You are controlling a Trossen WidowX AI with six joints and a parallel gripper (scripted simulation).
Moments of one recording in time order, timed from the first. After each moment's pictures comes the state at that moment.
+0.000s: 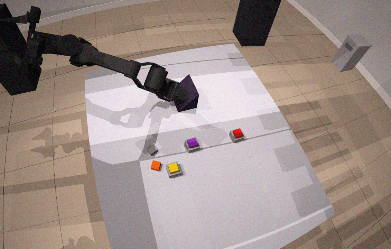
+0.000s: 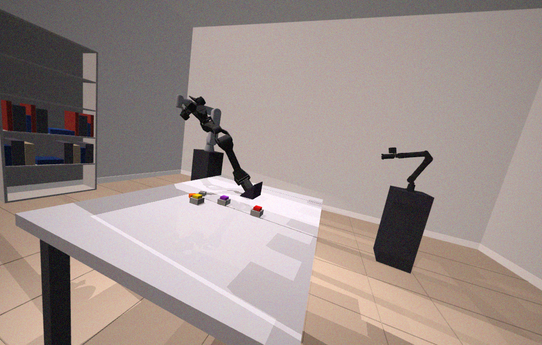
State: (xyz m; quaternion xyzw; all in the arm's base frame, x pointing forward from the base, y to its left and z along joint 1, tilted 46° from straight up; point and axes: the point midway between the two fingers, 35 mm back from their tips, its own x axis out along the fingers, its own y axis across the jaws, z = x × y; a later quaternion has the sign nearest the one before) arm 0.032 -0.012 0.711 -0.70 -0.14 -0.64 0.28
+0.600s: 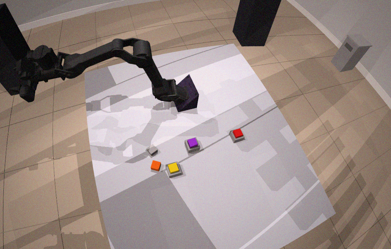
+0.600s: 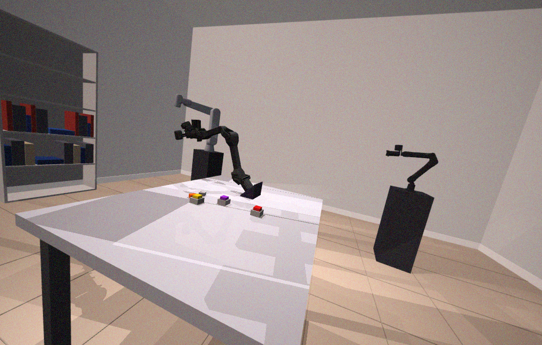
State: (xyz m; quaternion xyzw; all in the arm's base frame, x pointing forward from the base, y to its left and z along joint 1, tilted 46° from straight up) arm -0.017 -0.225 0.651 -0.30 -0.23 -0.69 0.62
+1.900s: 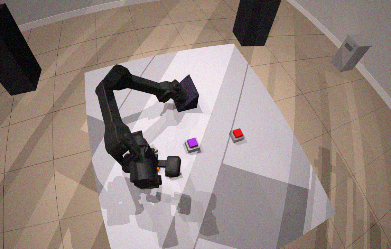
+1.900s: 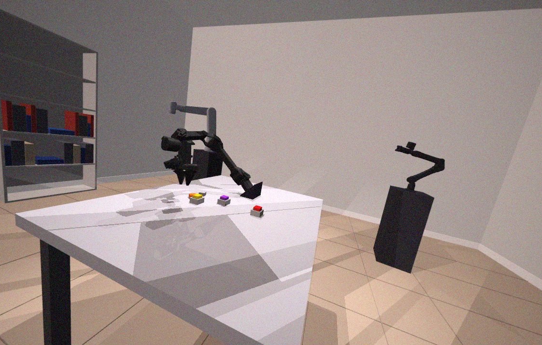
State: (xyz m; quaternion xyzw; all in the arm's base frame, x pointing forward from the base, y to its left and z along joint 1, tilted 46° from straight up) arm 0.340 -0.039 0.207 -0.11 0.56 -0.28 0.77
